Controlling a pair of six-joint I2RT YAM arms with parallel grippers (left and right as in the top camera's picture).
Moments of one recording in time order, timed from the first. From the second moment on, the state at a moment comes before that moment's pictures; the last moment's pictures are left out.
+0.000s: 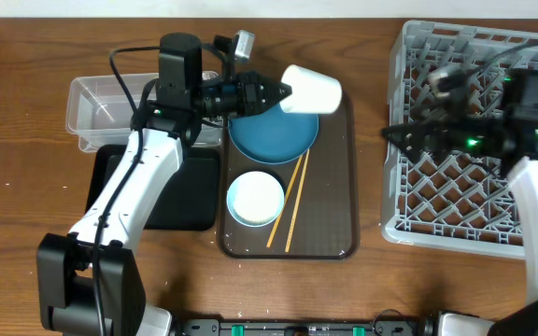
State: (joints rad) left arm -0.21 1.65 1.25 -0.09 1.06 -0.67; right arm -0.12 1.47 1.24 -0.79 -1.00 -0.43
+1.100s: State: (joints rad) left arm -0.25 1.65 1.25 -0.09 1.24 -0.72; right arm 0.10 1.49 1.24 -0.48 -1.21 -0.48
